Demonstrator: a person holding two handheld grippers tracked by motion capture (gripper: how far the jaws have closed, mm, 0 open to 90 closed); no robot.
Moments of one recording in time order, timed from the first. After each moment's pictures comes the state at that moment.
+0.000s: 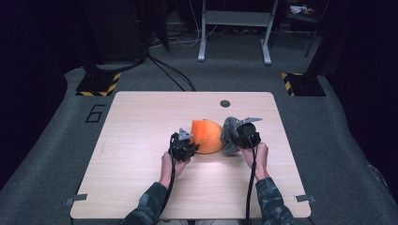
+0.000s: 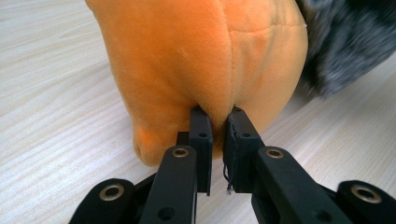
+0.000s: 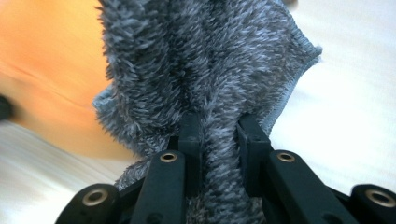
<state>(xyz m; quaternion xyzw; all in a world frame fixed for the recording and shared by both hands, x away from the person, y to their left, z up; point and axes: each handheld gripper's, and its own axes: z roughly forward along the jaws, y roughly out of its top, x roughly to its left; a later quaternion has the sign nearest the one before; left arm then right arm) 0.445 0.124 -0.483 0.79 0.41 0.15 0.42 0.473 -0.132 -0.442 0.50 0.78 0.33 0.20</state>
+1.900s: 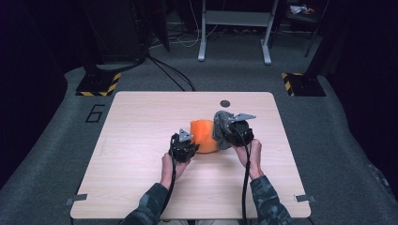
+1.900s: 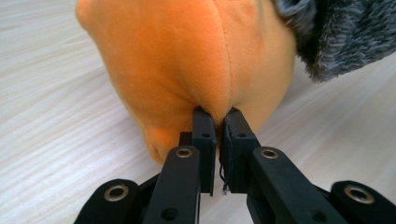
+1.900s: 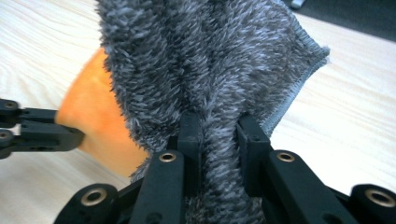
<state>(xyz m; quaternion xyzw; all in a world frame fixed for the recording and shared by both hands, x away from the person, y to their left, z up) 0.437 0.121 -0.476 0.79 0.41 0.16 0.42 0.461 -0.104 -0.418 0.45 0.78 0.37 0.22</state>
